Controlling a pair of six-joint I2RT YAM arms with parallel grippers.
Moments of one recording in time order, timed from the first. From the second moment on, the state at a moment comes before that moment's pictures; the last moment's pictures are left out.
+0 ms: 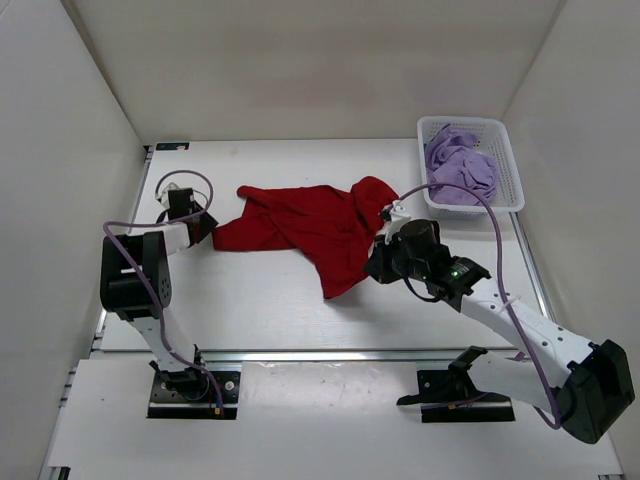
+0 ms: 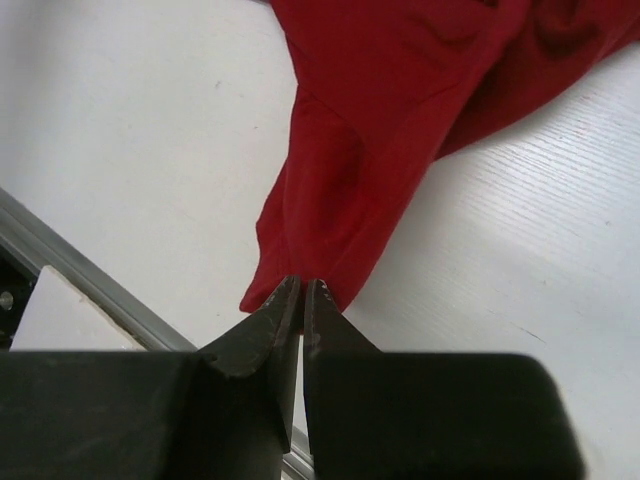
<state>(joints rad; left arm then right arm) 0.09 1.75 0.87 0.12 -0.06 -0.68 0.64 1.05 0.76 -0.33 -0.13 0.34</state>
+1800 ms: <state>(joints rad) -0.01 1.38 1.00 -0.08 0.07 -0.61 0.53 0.90 1.00 -0.44 -0.10 0.31</state>
